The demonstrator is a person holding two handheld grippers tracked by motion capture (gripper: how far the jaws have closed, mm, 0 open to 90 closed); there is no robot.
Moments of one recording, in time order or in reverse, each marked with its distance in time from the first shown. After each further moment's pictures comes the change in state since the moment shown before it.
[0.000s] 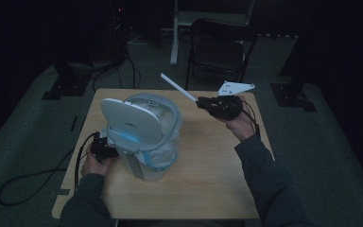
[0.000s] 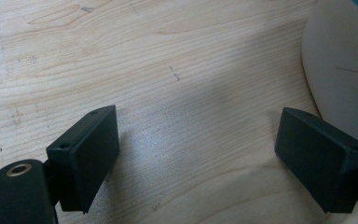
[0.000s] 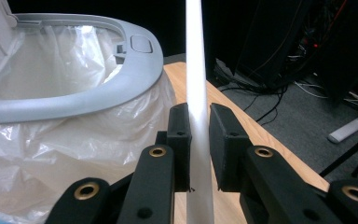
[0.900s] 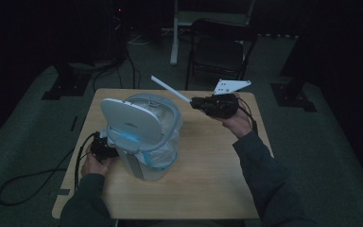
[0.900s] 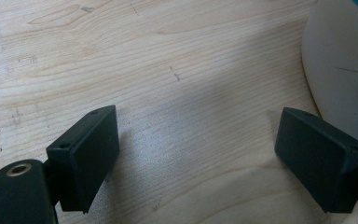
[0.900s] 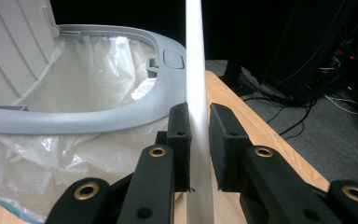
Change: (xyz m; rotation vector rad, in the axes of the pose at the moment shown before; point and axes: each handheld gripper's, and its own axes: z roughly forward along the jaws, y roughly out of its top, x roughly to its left) left arm 0.000 0.000 0.000 0.000 0.000 0.000; right arm 0.003 0.010 0.007 -0.019 0.115 -0.034
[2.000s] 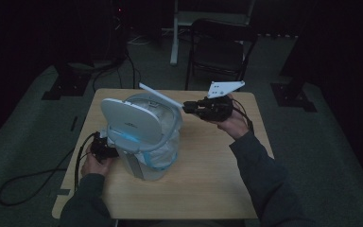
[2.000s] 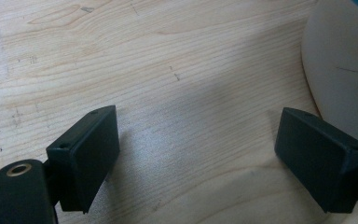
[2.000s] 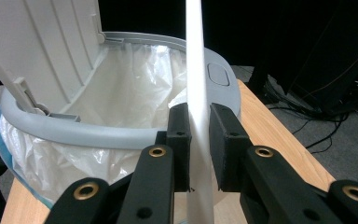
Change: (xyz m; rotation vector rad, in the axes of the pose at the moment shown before) left arm 0.000 0.000 0.000 0.000 0.000 0.000; right arm 0.018 0.012 0.007 -0.005 0.108 -0.050
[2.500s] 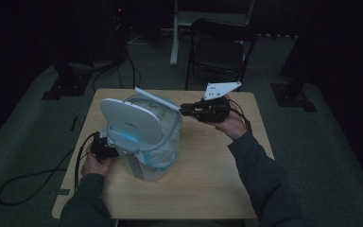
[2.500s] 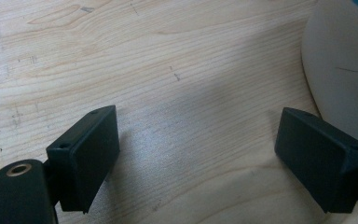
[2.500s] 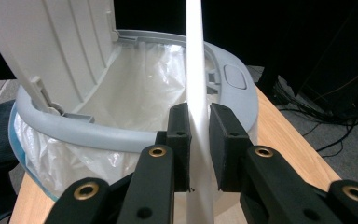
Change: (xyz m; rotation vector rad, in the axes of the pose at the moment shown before) left arm 0.000 0.000 0.000 -0.001 0.001 0.000; right arm 0.005 0.003 0.006 0.012 0.039 -0.023
